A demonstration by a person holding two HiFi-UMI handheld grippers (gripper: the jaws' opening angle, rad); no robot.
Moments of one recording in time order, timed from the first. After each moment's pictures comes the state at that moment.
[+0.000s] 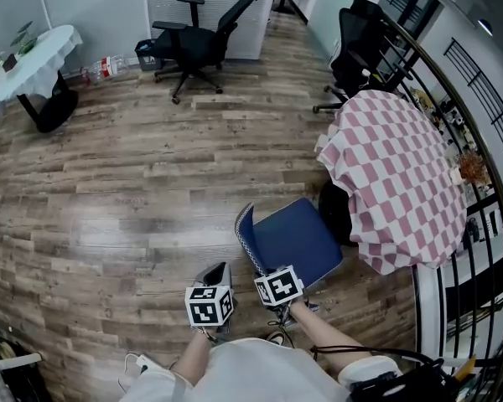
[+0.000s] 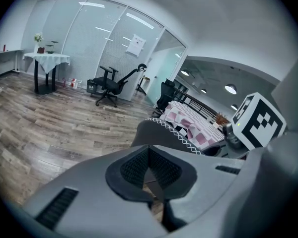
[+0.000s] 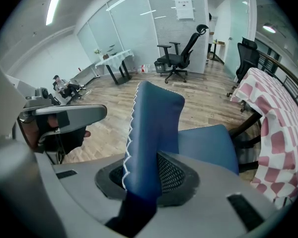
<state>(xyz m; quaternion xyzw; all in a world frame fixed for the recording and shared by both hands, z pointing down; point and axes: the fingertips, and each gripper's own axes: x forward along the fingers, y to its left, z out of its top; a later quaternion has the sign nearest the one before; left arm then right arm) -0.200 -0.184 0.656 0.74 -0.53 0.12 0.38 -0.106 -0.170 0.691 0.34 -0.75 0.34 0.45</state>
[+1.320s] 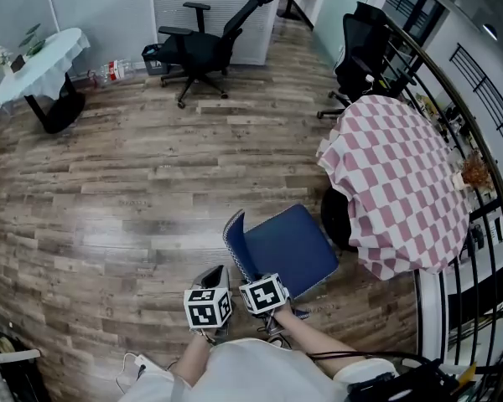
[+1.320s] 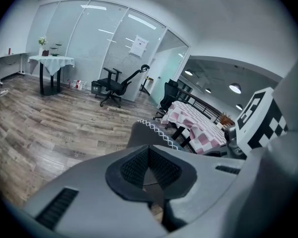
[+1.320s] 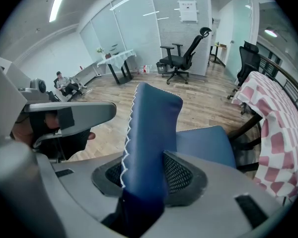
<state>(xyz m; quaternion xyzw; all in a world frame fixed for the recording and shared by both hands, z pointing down) -0.196 -0.175 0.649 0.73 -0.56 0.13 0.38 -0.126 -0.153 0.688 0.34 -0.75 0.32 0.46</state>
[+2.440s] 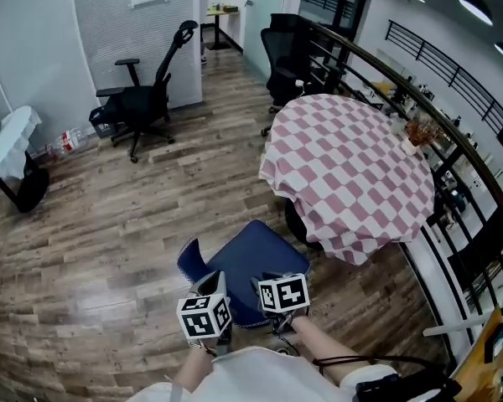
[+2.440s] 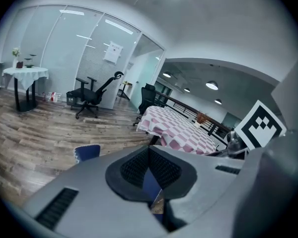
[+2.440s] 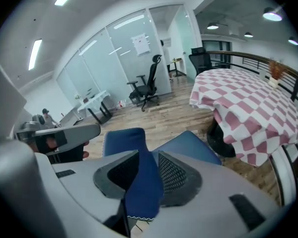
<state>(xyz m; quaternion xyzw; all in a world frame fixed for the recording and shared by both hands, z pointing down) -0.070 -0.186 0.544 0.81 -0.49 0.12 0.32 0.027 -0.169 0.579 0.50 -0.73 0.38 0.26</state>
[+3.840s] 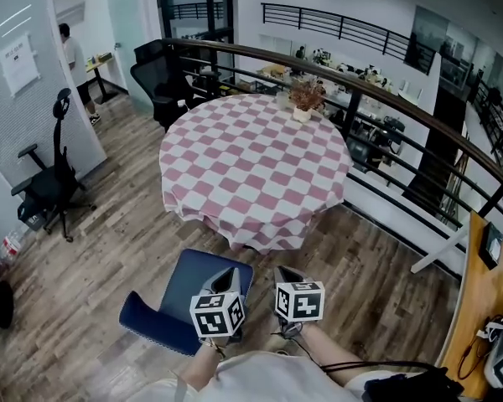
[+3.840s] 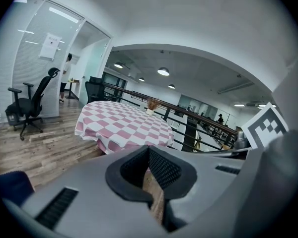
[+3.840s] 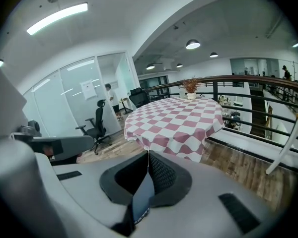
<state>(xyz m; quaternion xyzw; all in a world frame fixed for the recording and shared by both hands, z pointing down) 0.197 -0.146 0.509 0.93 -0.25 0.17 0.21 0.288 -0.081 0.533 0.77 -0.55 0.32 0.07</state>
